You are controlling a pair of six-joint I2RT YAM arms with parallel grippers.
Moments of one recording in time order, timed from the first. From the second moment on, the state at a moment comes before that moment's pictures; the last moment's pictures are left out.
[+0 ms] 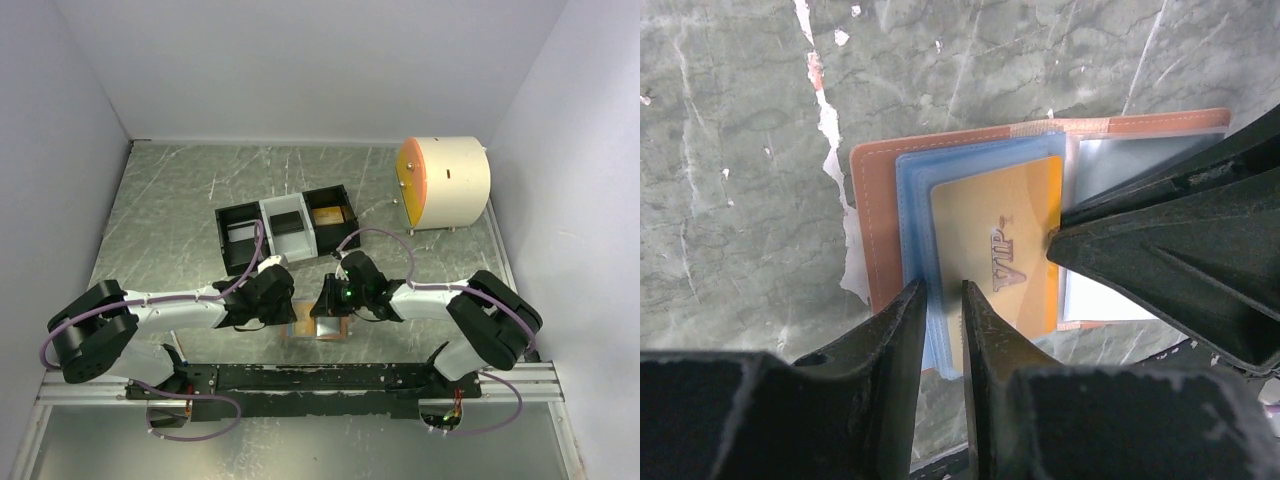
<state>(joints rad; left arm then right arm) -1.00 1.38 0.59 -0.16 -0.12 -0.97 0.79 1.48 0.48 0.25 -0.35 0.80</state>
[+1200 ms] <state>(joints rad) -1.01 1.38 0.60 -0.18 -0.12 -0.98 0.83 1.48 0.51 0.18 -0.26 0.81</state>
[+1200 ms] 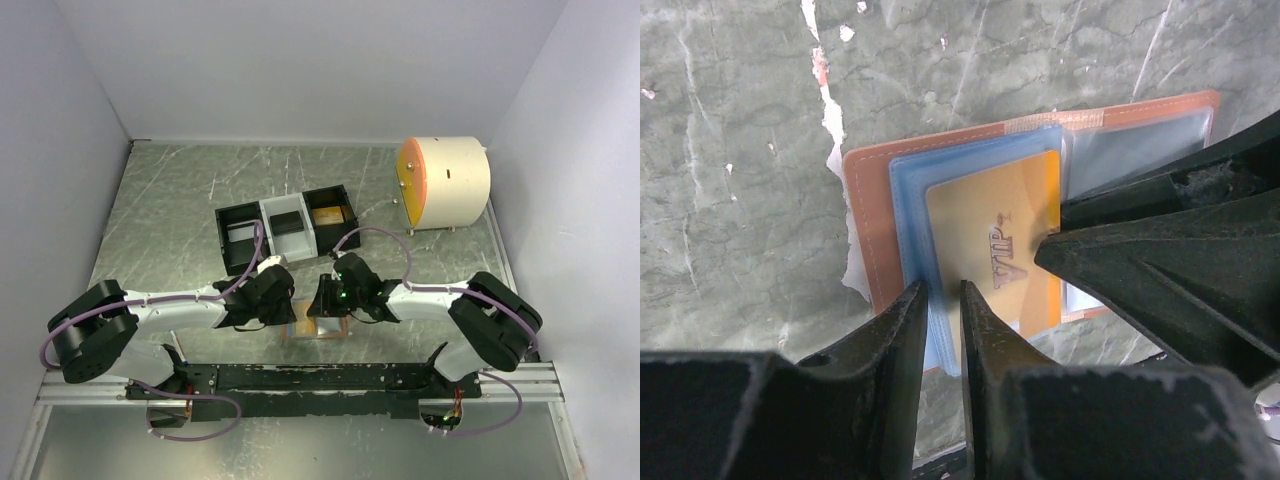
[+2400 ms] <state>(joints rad) -1.03 1.40 0.67 -0.23 -0.12 -0.95 0.79 1.40 0.37 0.31 -0.23 0.92</state>
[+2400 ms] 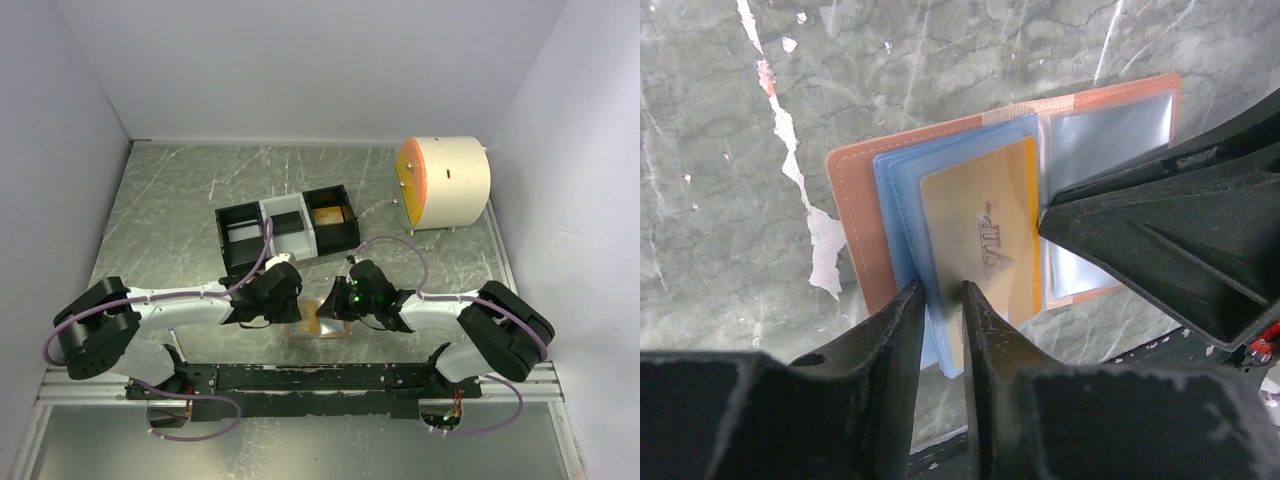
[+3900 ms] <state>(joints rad) -1.08 1.50 0.73 -0.23 -0.20 -1.03 0.77 1.38 0.32 0.36 -0.27 0.94</state>
